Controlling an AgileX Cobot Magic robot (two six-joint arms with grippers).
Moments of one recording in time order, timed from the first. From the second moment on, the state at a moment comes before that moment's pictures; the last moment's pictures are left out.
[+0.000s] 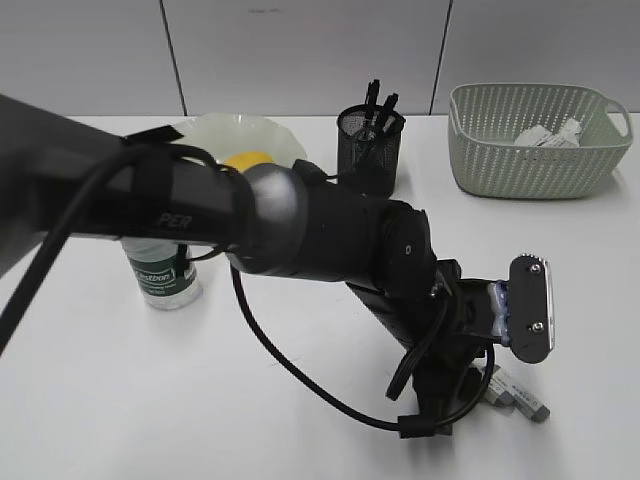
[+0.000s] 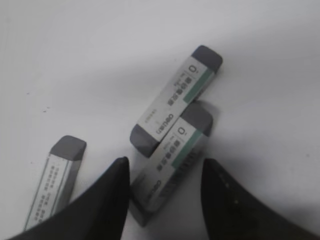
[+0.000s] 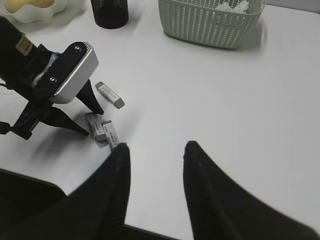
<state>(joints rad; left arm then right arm) -1.01 2.24 -1.50 -0.45 0.46 1.20 0.41 0.03 -0.51 -0.11 1.04 0.09</state>
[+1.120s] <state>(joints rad) -0.70 2.06 -1.54 -0.68 -0.09 1.11 0.41 0.02 -0.51 -0.11 1.04 0.09</state>
